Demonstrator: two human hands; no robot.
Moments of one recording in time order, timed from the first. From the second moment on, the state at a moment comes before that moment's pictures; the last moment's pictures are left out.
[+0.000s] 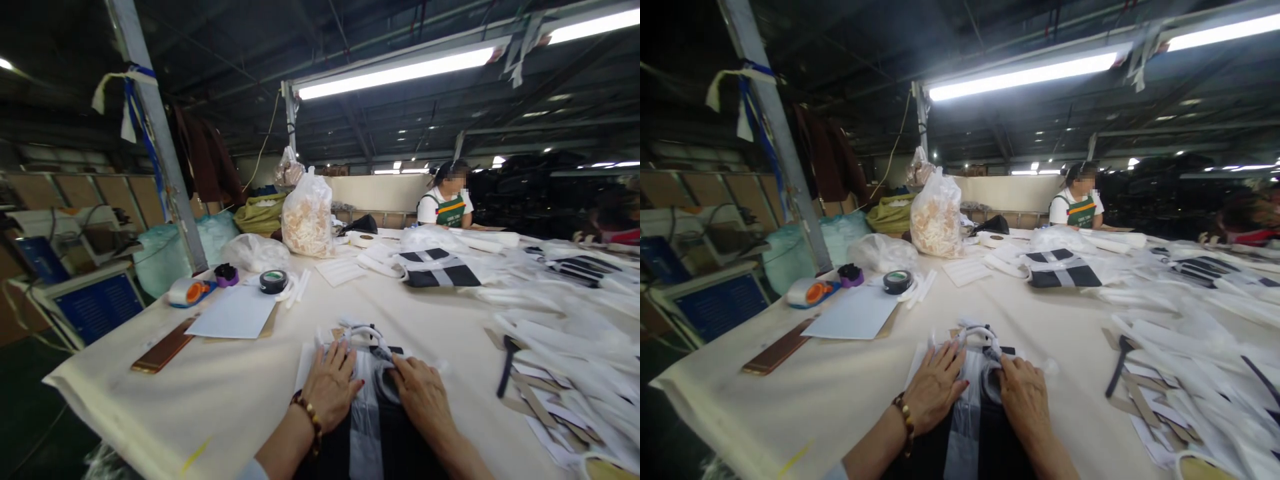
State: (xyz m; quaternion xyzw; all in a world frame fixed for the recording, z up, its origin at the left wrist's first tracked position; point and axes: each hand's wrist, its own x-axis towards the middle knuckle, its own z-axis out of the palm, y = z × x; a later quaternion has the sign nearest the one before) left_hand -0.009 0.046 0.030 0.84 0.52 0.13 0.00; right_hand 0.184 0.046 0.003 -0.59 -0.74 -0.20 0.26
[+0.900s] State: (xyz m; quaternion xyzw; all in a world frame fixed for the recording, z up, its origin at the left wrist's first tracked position) left_hand 0.039 -0.003 0.007 0.89 0.38 0.16 -0.21; right_hand 0.206 -0.053 -0.029 -0.72 -0.39 0.31 0.49
